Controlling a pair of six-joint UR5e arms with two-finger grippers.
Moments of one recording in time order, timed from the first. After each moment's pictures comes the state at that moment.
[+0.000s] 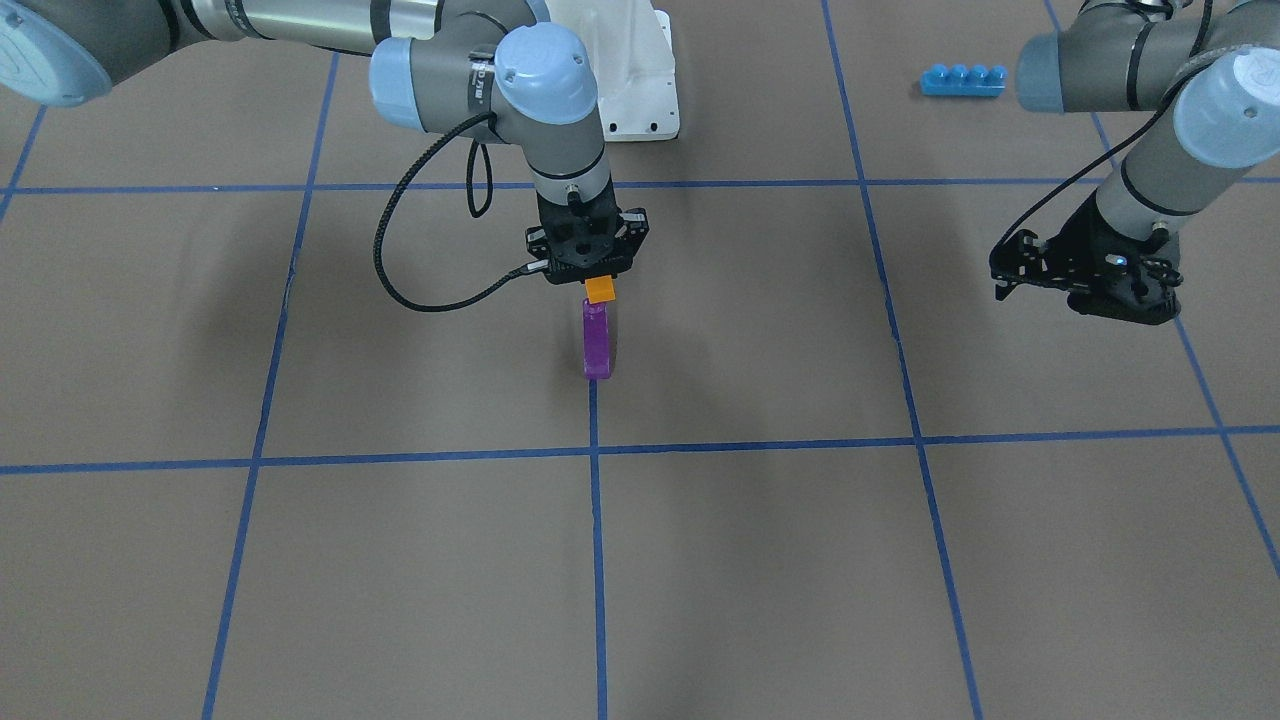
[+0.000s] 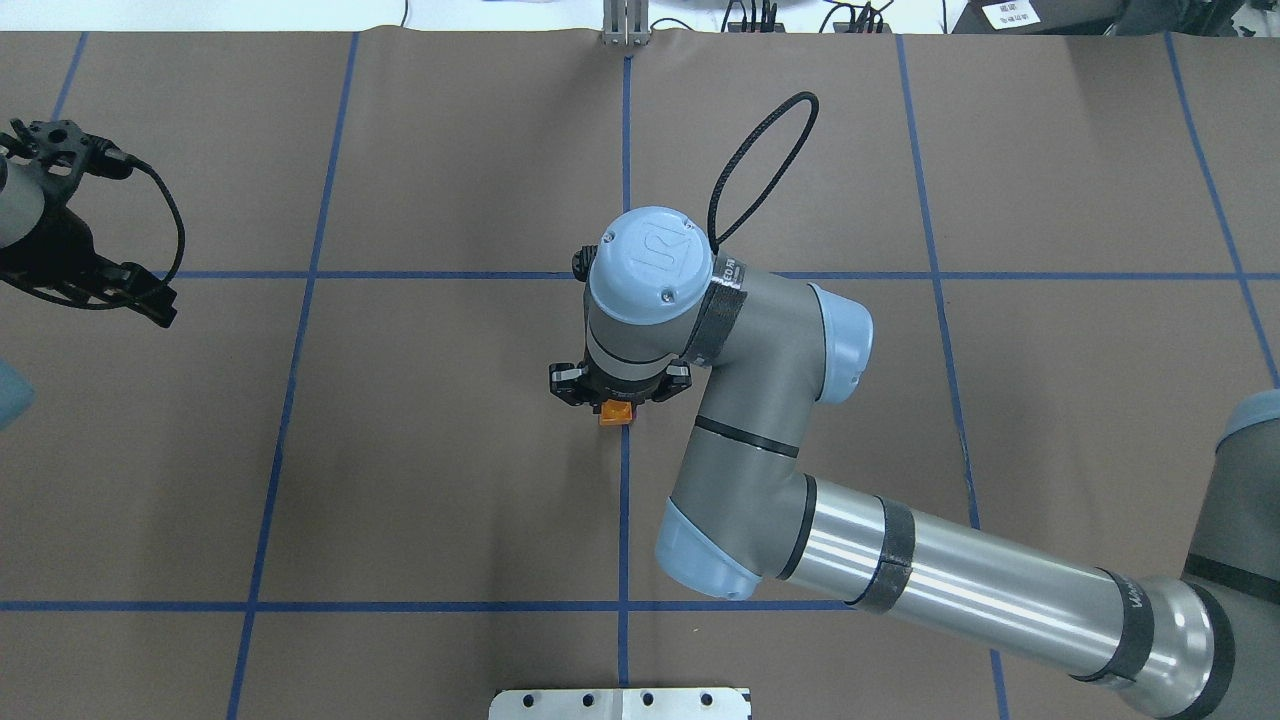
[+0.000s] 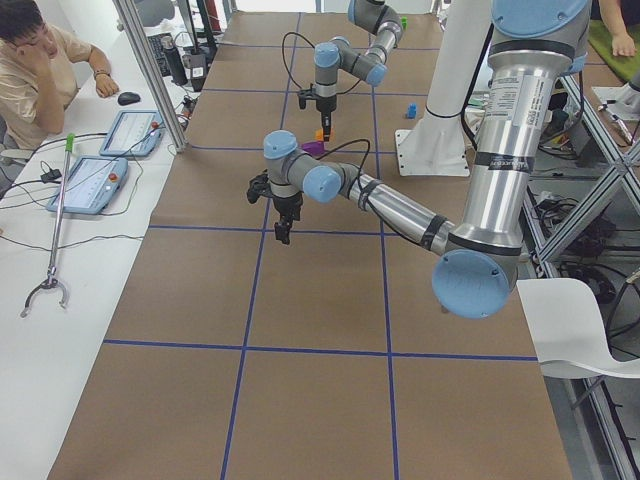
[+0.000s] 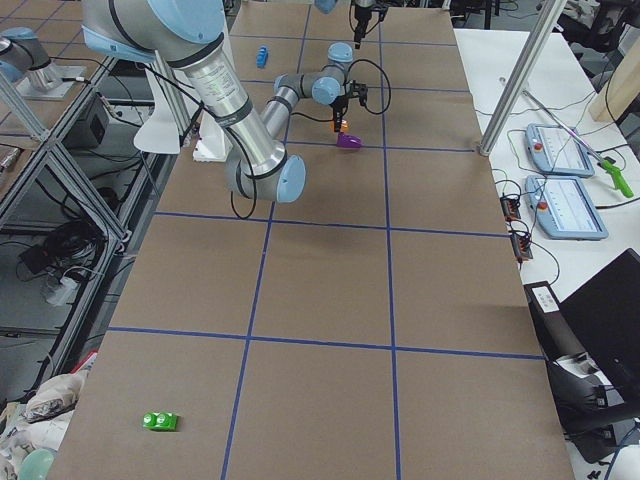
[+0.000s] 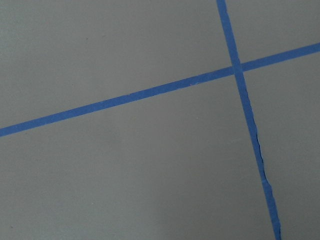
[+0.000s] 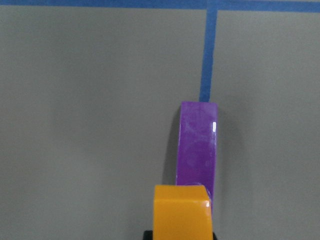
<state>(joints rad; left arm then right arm) -1.01 -1.72 -1.87 -1.58 -2.18 -0.45 0.48 -0.75 1.54 -1.54 1.92 1.20</state>
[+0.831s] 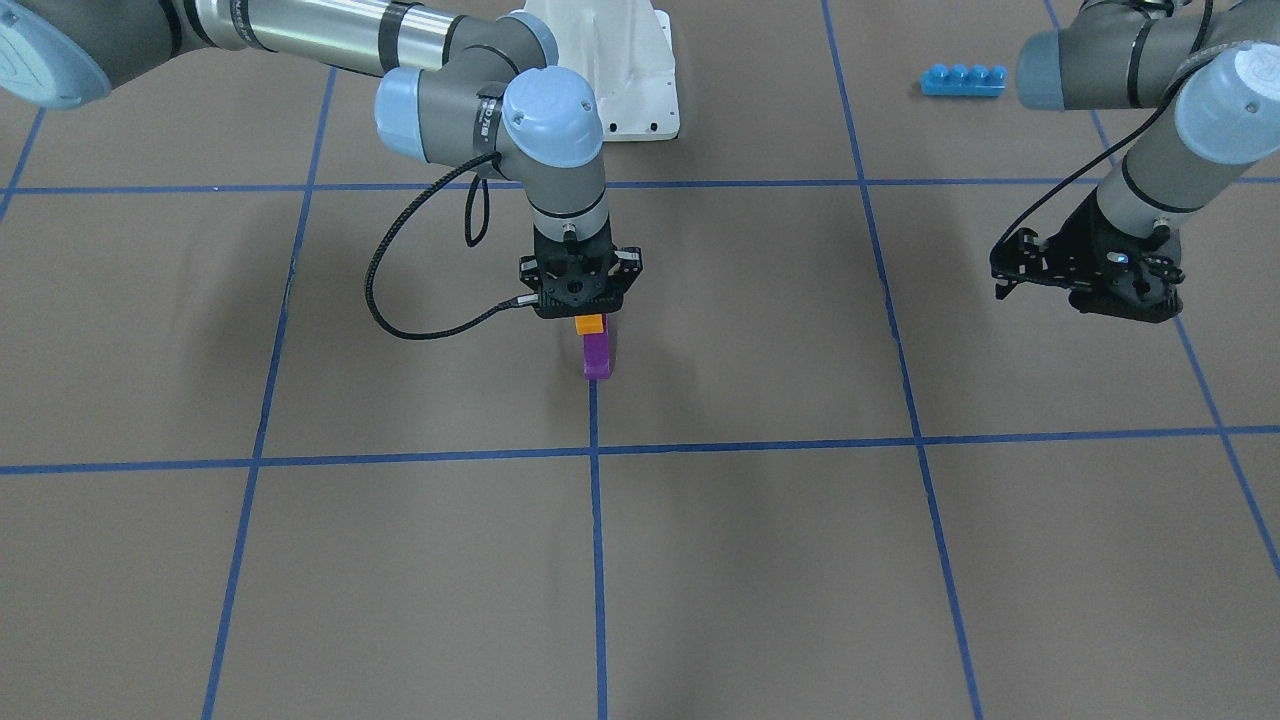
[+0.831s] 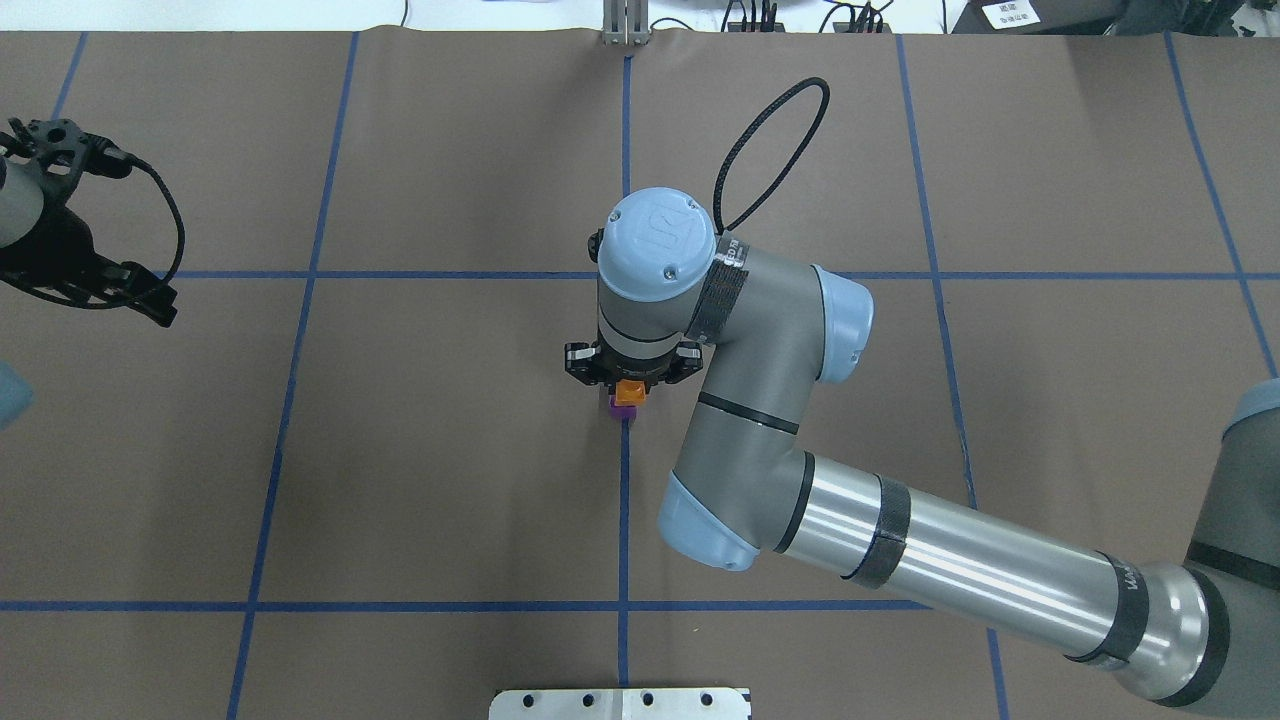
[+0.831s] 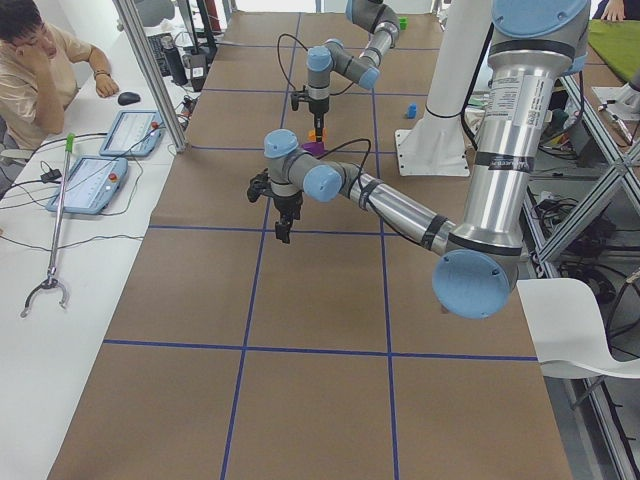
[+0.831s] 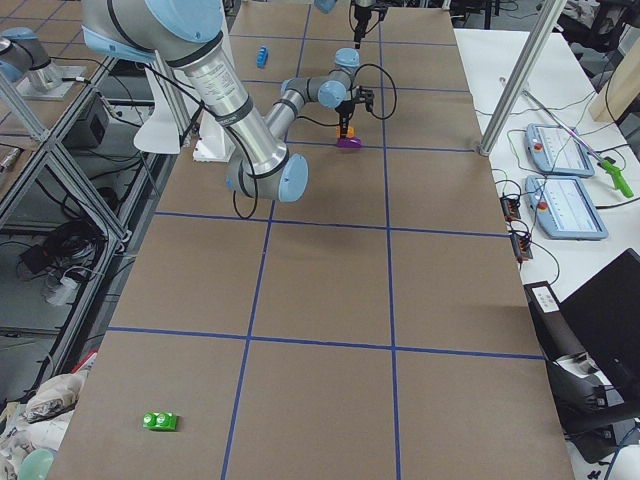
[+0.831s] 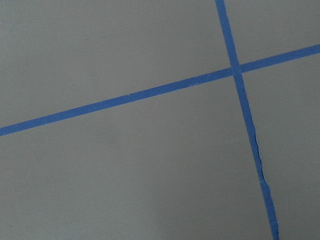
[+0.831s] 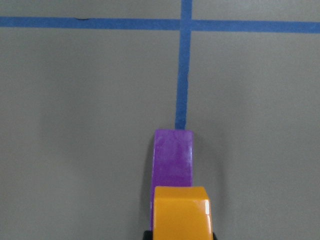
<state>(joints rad) -1.01 -1.71 -1.87 -1.58 -2.18 -0.46 0.50 -0.74 1.48 -1.53 1.92 1.19</state>
